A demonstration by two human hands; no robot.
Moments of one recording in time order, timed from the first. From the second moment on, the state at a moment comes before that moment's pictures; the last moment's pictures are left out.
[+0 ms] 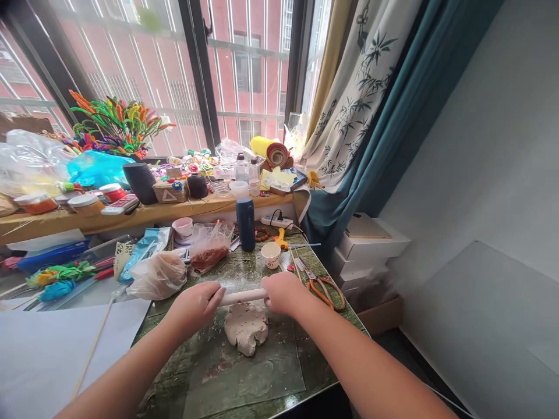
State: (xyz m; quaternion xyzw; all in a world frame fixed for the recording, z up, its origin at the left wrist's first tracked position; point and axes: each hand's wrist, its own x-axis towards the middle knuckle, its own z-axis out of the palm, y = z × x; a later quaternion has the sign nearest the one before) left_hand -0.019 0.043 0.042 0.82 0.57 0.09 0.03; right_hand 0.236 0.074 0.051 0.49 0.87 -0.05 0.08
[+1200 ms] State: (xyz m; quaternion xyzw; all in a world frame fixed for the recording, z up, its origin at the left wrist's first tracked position) left_hand -0.020 0.063 0.051 0.83 0.55 -0.03 0.07; right_hand 0.238 0.078 0.040 0.47 0.87 -0.08 0.08
